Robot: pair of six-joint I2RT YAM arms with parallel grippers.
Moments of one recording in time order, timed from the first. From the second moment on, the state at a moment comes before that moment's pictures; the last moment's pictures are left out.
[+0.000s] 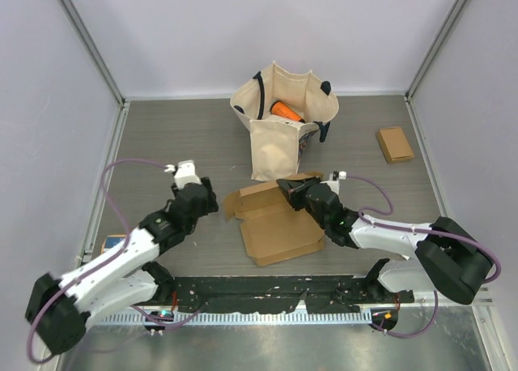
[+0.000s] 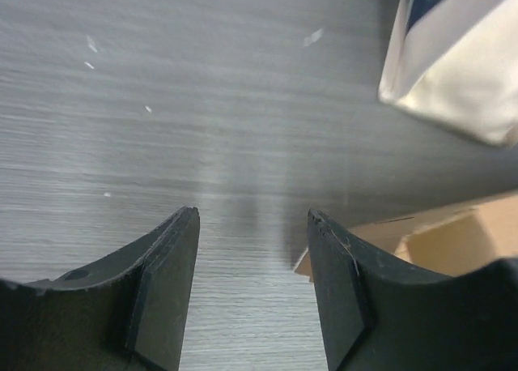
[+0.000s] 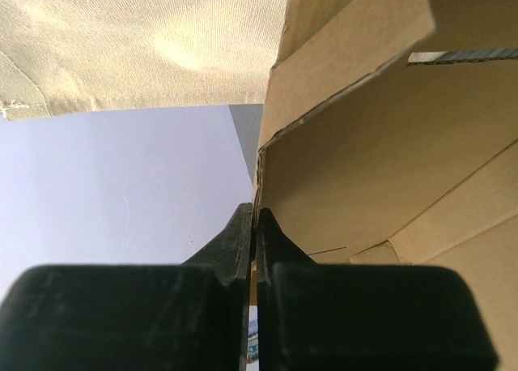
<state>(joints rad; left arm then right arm) -0.71 0.81 0.54 -0.31 -0.58 -0.62 0.80 1.28 0.44 0.50 0.35 1.65</state>
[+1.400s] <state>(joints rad) -0.71 0.80 0.39 0.14 -0.12 -0.51 0.79 1.40 0.39 0.80 0.34 1.57</state>
